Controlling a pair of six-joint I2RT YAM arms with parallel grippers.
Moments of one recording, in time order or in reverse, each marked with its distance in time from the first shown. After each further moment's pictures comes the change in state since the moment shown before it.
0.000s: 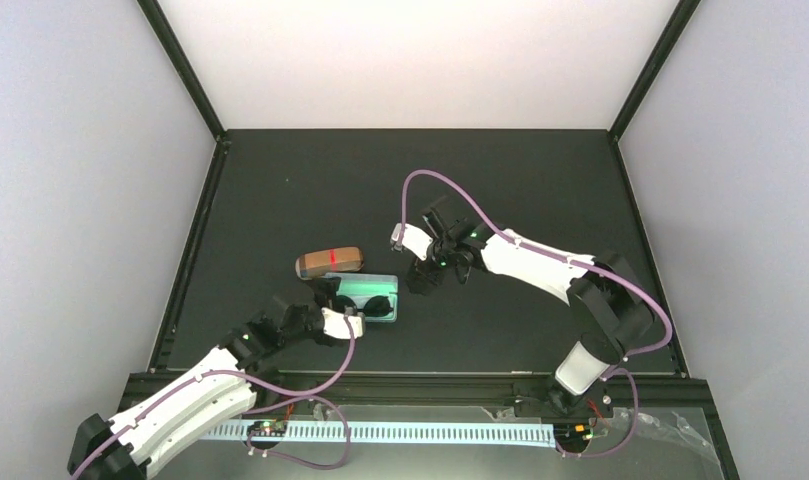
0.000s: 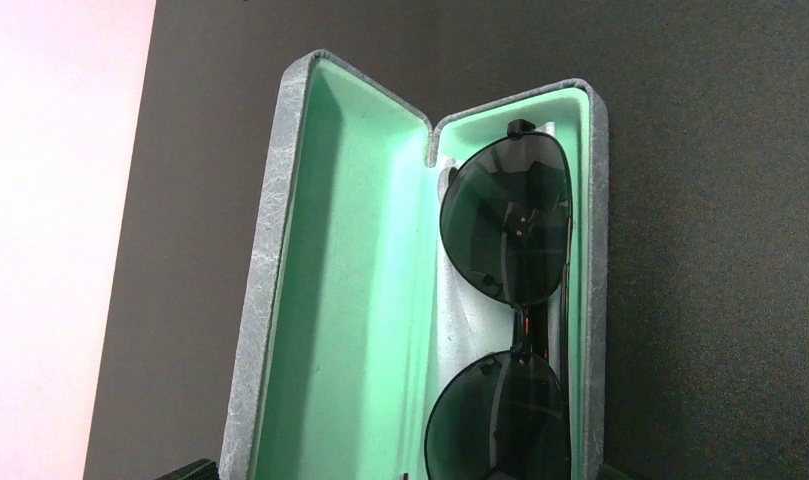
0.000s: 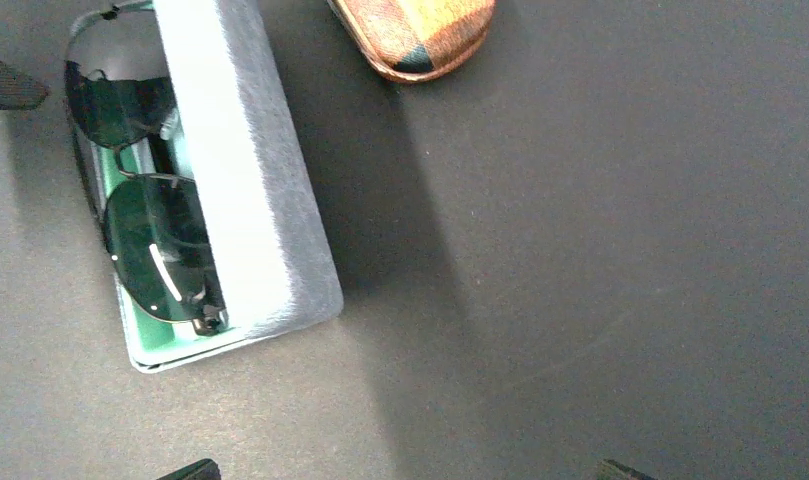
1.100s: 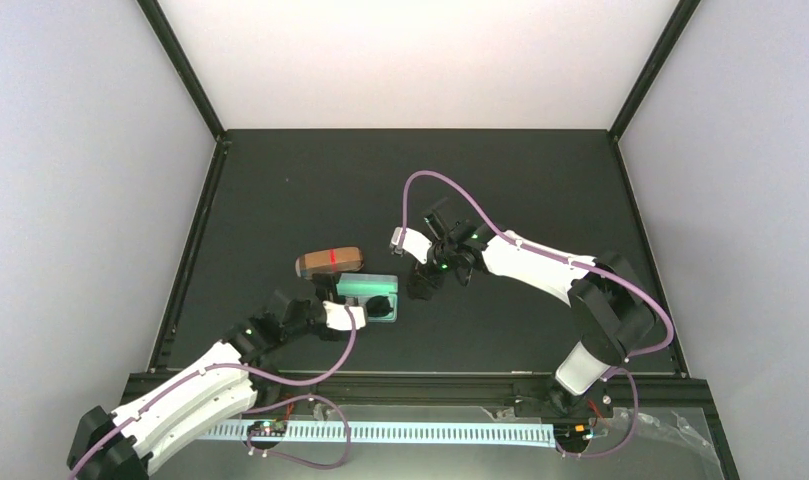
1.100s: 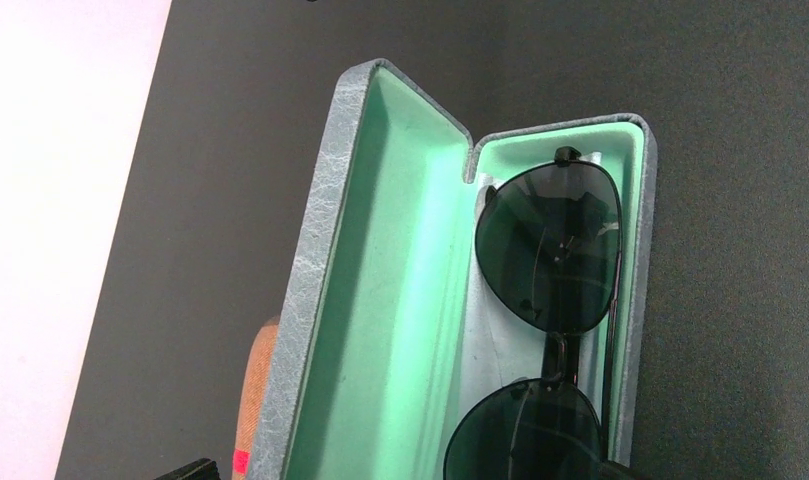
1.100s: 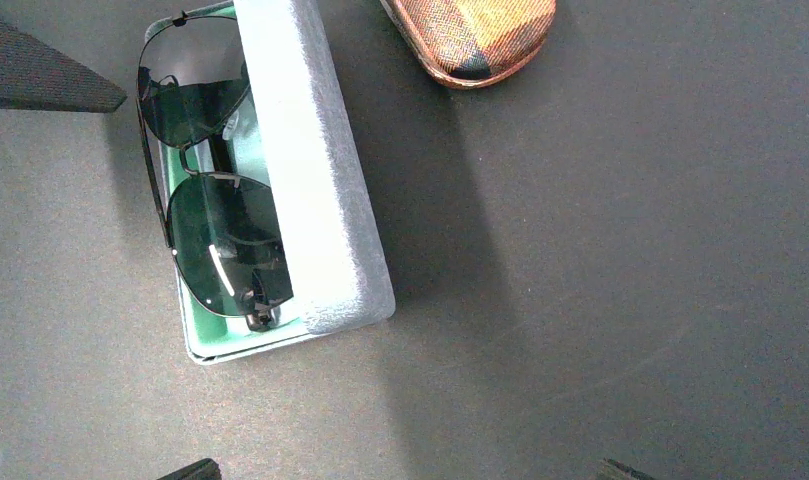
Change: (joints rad) left arm 0.007 0.056 0.029 0.045 -0.011 -0.097; right arm 0.000 -0.017 -0.016 -0.003 -0.088 -0.014
